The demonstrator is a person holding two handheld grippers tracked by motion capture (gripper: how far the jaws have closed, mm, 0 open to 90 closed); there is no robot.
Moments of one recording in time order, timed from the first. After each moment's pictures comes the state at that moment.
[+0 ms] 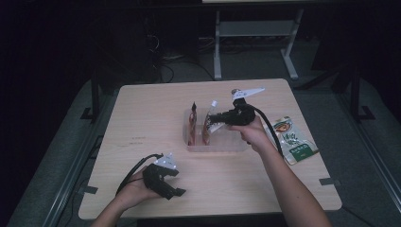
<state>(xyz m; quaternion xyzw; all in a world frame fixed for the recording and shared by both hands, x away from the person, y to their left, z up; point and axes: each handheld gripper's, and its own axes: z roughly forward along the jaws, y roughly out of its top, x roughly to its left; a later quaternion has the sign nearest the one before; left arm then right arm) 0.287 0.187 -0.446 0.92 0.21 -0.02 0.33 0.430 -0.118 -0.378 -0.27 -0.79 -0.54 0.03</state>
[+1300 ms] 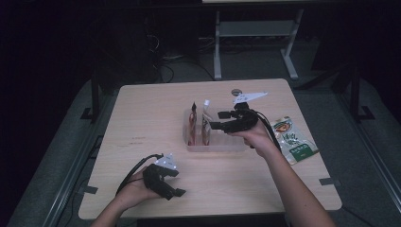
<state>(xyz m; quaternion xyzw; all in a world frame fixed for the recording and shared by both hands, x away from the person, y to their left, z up) 0.286 0.187 -0.446 0.92 0.21 -0.02 0.32 0.408 -0.123 -0.371 -0.30 -0.80 -0.52 -0.03</state>
